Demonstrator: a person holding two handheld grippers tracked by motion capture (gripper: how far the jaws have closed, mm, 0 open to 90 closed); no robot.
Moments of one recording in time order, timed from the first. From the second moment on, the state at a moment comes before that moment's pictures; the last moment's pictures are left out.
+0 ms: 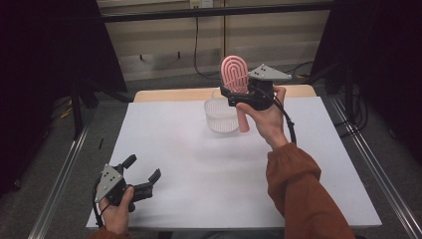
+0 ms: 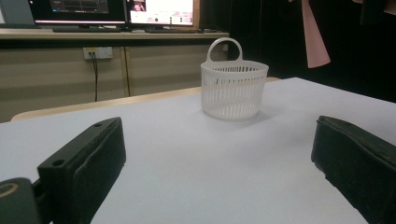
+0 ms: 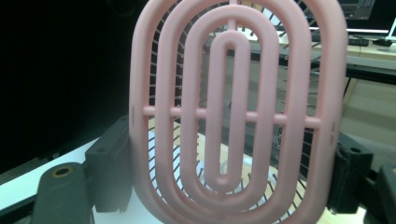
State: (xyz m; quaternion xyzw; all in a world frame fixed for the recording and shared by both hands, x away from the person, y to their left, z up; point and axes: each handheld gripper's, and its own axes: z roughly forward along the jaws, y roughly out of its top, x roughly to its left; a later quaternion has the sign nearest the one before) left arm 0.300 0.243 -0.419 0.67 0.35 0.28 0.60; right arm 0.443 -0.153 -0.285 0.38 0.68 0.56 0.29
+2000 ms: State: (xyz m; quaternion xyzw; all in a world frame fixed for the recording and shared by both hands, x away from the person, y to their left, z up) left arm 0.299 0.245 -0.419 0.66 0.34 0.28 0.60; right arm 0.535 -0.138 -0.304 0.39 0.64 0.57 0.32
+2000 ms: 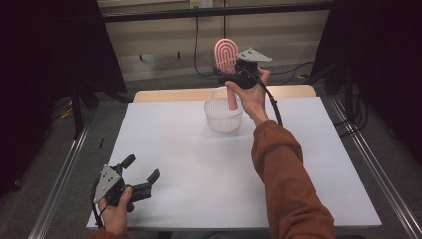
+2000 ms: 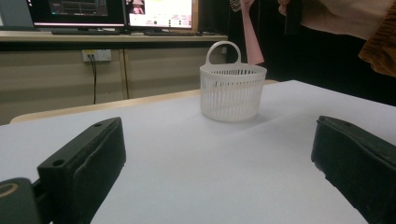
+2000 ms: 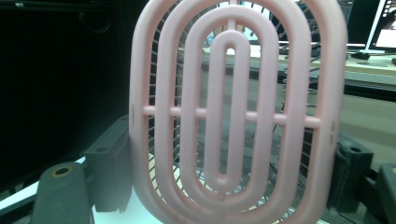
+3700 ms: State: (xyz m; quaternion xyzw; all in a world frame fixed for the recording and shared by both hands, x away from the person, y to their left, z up) left arm 0.300 0.245 -0.421 0.67 0.35 0.28 0.59; right arm 0.529 -0.146 -0.357 0.40 0.67 0.54 0.32
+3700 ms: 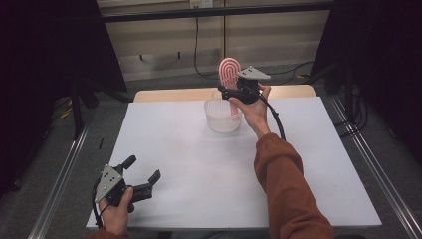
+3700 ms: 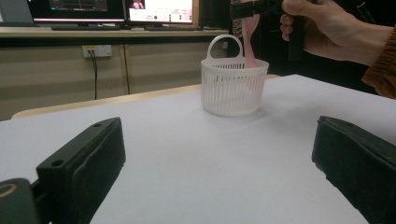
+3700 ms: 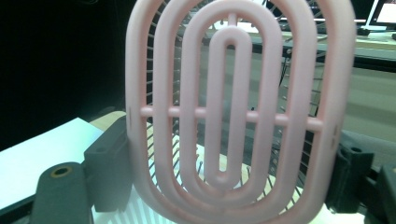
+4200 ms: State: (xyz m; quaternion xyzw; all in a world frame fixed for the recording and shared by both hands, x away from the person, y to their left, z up) left arm 0.300 0.244 -0.420 0.67 0.34 0.28 0.59; right arm 0.517 -0.154 -0.364 0.41 0.67 0.54 0.31
